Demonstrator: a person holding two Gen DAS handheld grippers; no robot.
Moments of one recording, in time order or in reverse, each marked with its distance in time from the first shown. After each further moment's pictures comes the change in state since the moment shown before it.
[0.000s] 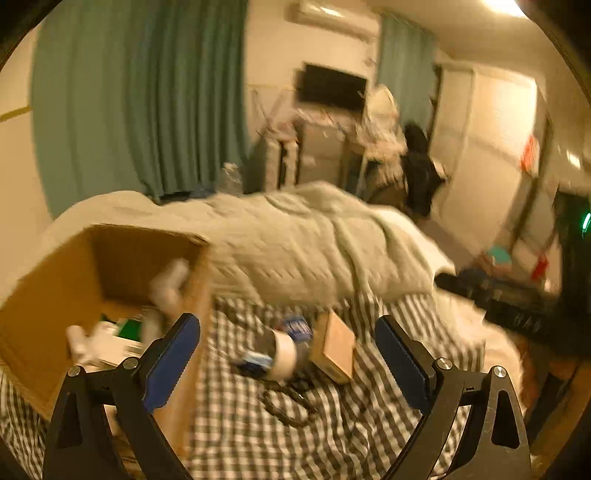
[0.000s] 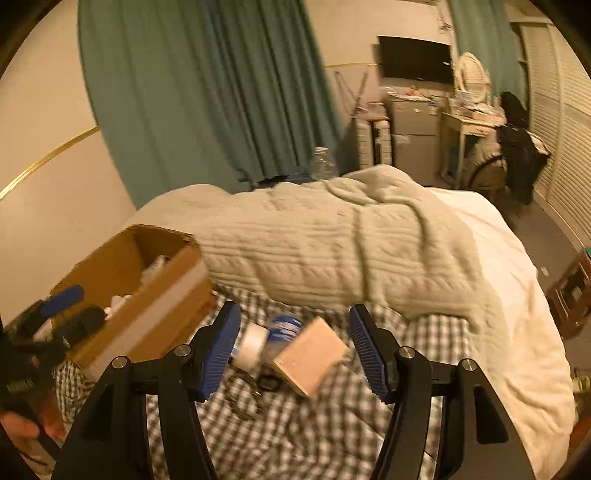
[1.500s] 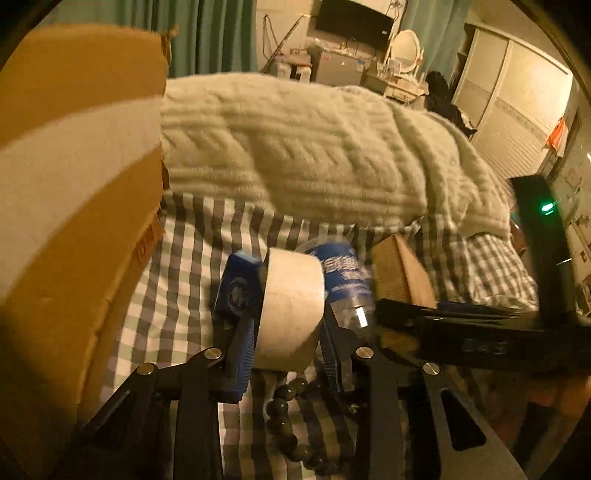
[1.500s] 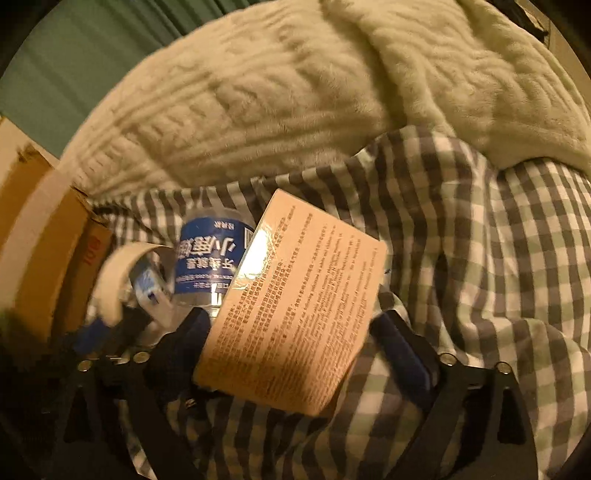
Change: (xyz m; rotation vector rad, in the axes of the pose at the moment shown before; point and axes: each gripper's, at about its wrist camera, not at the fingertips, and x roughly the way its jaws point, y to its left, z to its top) left arm 0.182 0.045 -0.074 -0.085 0.226 -0.027; right arm 0.220 -0.030 -0.087 0.218 0.459 -0.030
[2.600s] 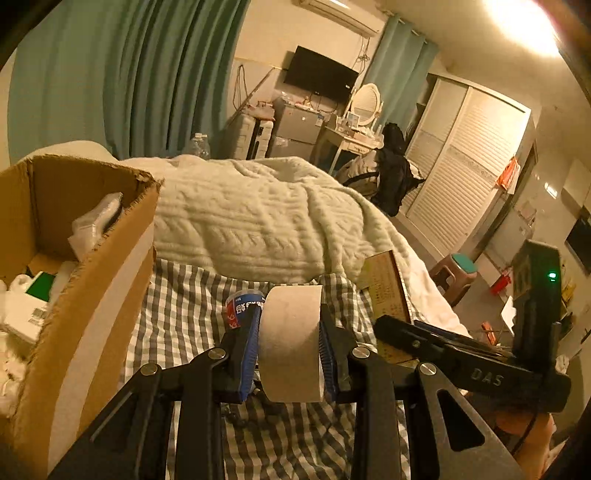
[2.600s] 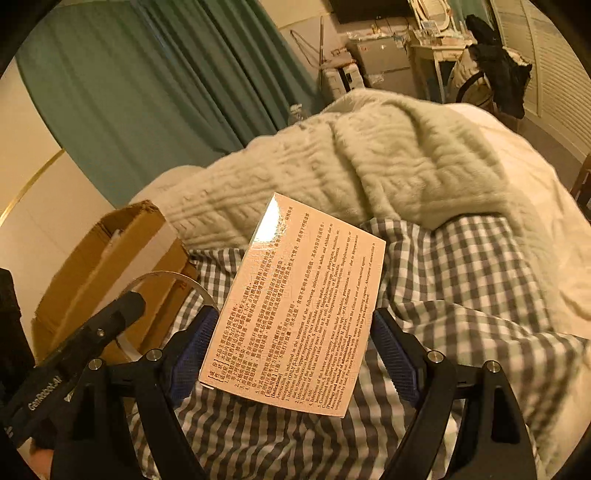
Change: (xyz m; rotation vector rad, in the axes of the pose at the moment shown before) left arm -0.125 -0.035 0.018 -0.031 -0.191 -0.183; right arm -0.158 -0.001 -0.056 -0.009 -0.324 0.112
